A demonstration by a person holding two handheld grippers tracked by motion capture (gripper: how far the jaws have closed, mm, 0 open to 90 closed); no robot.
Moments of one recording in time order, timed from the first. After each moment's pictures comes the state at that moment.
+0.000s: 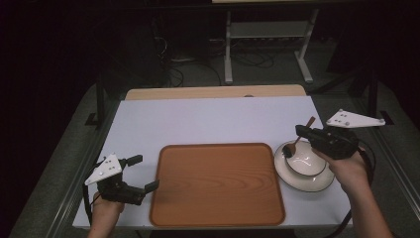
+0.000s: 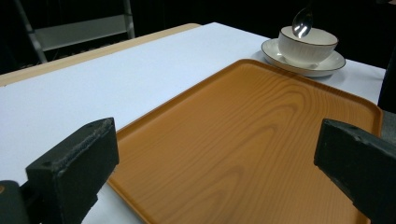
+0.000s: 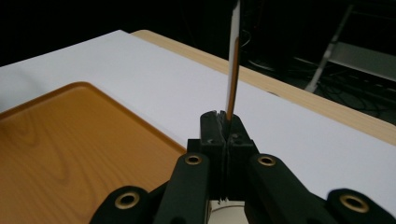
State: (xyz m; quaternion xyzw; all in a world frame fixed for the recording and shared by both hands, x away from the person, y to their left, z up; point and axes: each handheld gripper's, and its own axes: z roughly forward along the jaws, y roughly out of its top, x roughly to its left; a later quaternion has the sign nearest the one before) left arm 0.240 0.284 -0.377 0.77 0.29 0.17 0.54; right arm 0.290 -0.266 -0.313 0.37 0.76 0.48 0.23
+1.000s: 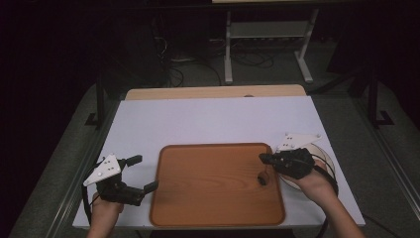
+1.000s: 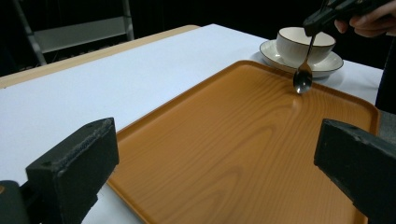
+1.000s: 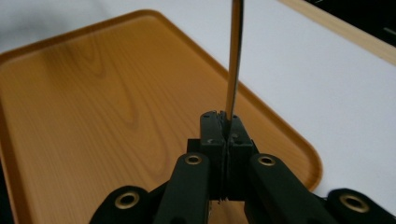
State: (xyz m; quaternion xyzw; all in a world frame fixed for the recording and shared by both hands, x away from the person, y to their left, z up) left arm 0.238 0.285 -0.376 0.77 0.29 0.17 0.54; right arm 0.280 -0.187 -0.357 0.29 0.85 0.41 0.15
